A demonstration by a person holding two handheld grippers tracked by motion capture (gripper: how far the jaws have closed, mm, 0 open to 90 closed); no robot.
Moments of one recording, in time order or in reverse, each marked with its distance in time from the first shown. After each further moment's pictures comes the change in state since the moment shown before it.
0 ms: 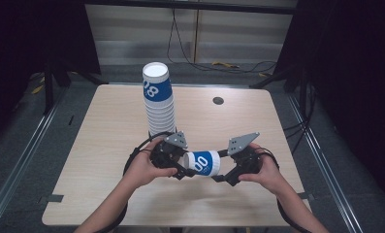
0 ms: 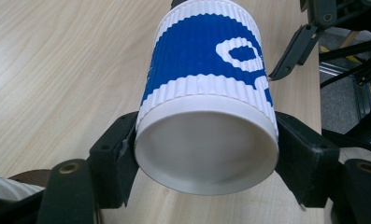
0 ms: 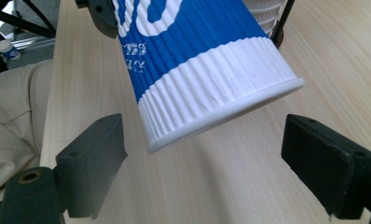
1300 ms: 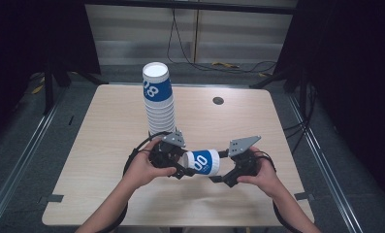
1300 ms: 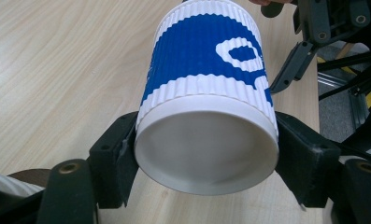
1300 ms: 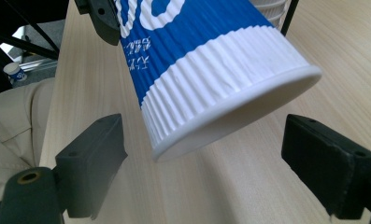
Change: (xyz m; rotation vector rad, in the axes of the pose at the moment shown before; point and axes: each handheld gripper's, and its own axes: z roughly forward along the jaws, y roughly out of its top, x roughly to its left) left arm 0.003 -0.004 -0.001 -0.023 -0.009 -0.034; right arm 0.000 -0.011 0.008 -0.090 0.009 0.027
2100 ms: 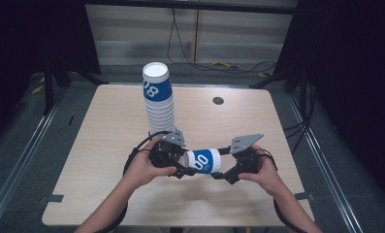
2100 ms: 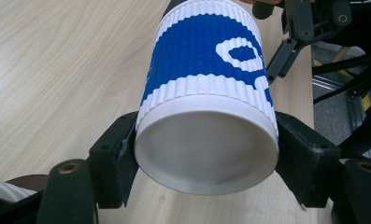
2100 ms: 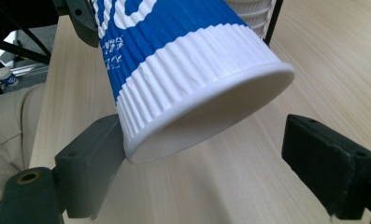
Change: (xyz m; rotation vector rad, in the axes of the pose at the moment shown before) left arm -0.001 0.003 -0.001 -0.024 -0.006 0.001; right arm -0.006 0.002 -0.004 -0.018 -0.027 -0.006
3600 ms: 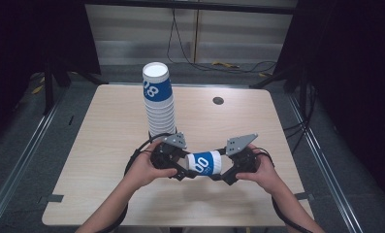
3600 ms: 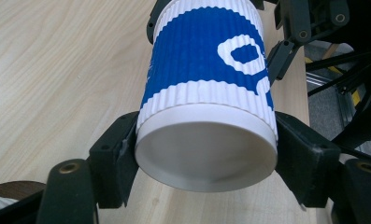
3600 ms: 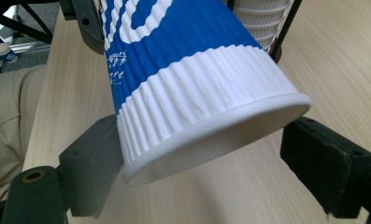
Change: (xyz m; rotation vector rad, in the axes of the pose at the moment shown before) left arm 0.001 -0.005 0.008 0.008 -0.036 0.011; right arm 0.003 0.007 0.006 0.053 0.019 -0.071
